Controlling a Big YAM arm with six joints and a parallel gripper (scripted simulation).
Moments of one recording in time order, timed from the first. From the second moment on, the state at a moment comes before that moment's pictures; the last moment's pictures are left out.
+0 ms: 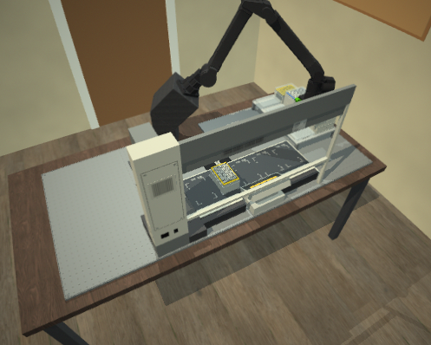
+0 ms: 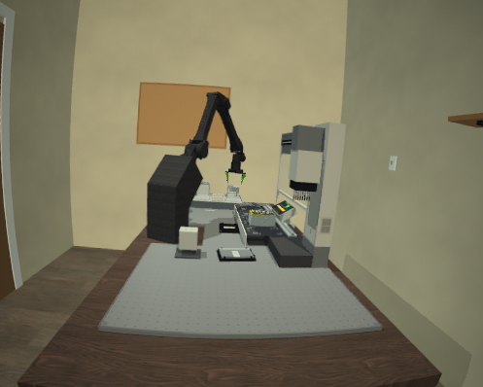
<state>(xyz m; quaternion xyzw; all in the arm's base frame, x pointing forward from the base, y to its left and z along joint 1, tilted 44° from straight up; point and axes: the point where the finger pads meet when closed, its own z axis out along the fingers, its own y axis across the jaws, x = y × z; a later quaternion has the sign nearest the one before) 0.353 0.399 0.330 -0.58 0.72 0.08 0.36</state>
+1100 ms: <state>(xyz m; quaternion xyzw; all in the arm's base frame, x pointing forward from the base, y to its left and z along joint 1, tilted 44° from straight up) 0.374 0.425 0.297 -0.58 0.72 0.08 0.36</state>
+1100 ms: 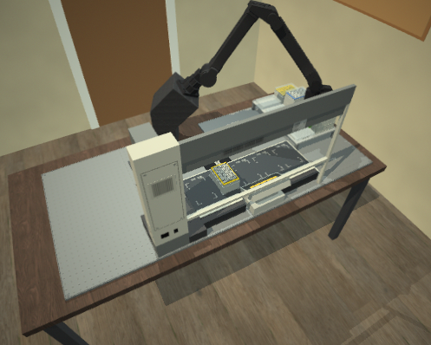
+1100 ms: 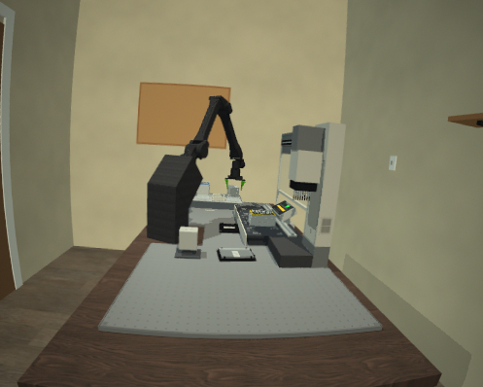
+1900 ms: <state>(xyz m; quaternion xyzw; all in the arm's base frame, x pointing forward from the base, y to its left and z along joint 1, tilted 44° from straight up) 0.389 0.445 0.266 -0.58 0.73 0.08 0.36</state>
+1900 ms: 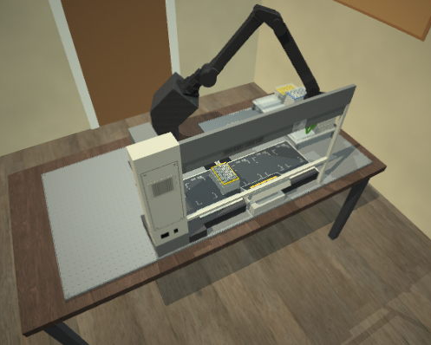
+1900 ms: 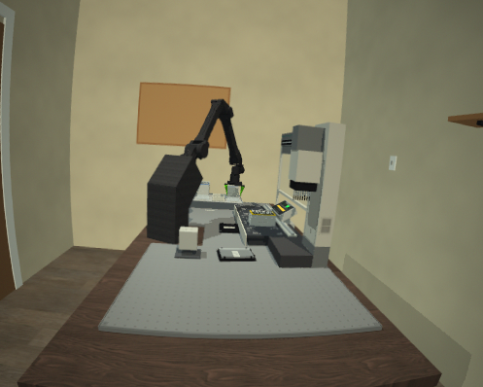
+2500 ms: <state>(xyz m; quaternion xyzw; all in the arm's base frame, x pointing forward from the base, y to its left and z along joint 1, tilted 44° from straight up) 0.401 0.459 0.248 -0.58 0.72 0.08 0.36</state>
